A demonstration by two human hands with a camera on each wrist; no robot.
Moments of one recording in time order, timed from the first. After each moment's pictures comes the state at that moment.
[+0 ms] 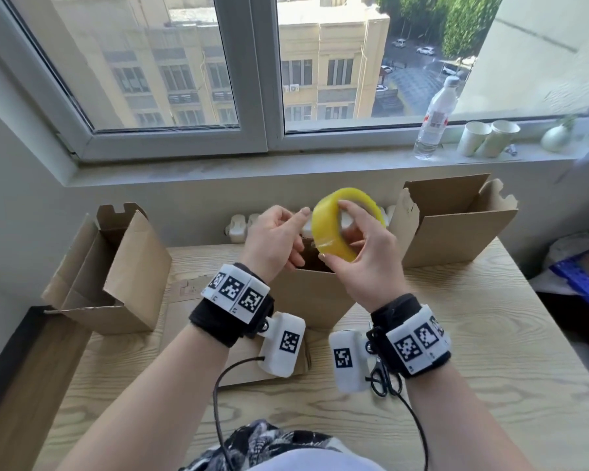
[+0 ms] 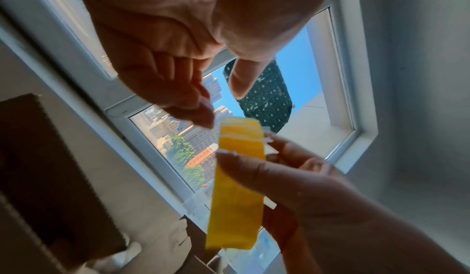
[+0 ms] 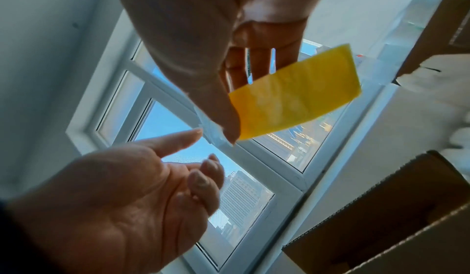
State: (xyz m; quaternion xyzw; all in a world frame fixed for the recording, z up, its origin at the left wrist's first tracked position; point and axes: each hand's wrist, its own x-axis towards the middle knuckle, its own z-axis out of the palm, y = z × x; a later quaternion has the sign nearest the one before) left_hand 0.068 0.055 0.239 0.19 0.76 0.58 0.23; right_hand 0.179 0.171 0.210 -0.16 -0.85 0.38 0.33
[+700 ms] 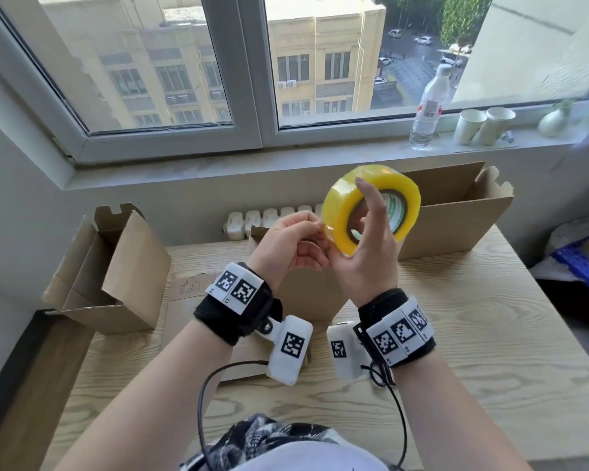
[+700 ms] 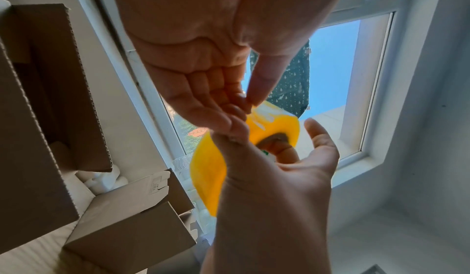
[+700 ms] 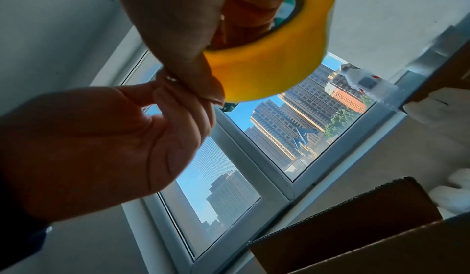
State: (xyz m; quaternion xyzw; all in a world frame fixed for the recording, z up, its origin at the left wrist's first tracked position) left_hand 0.089 0.065 0.235 0.21 0.61 0.65 0.40; right_hand 0.182 0.169 0.194 -0.12 -0.81 0.33 0.48
